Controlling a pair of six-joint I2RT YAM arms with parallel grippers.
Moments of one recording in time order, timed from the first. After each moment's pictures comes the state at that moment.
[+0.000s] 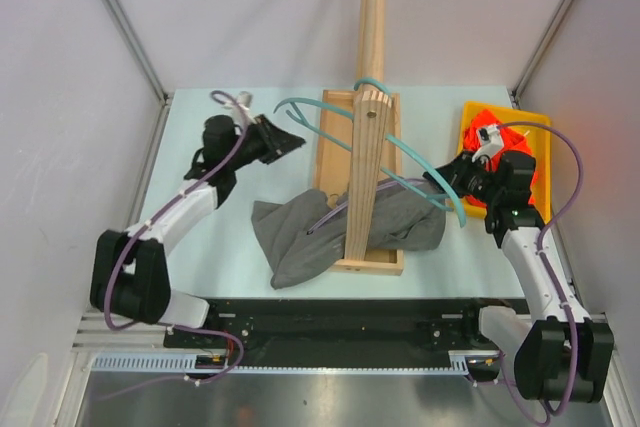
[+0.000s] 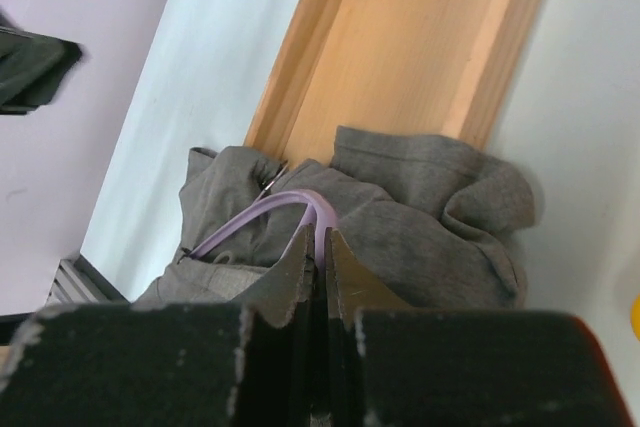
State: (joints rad) left arm -0.24 1.39 0.91 0.27 0.53 -0.88; right arm -0.04 1.00 0.68 -0.05 -0.66 0.44
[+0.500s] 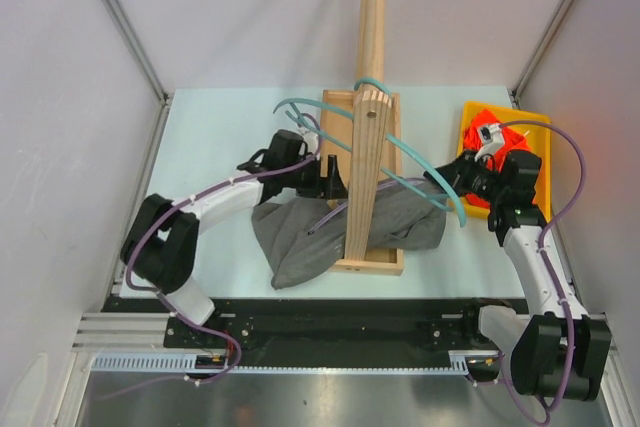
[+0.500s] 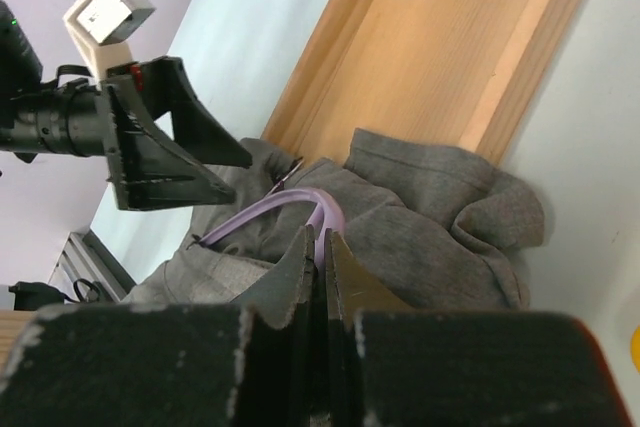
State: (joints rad) left arm -0.55 1.63 1.06 -0.15 0.45 -0.46; right arm -0.09 1.02 0.68 0.00 -0.78 0.40
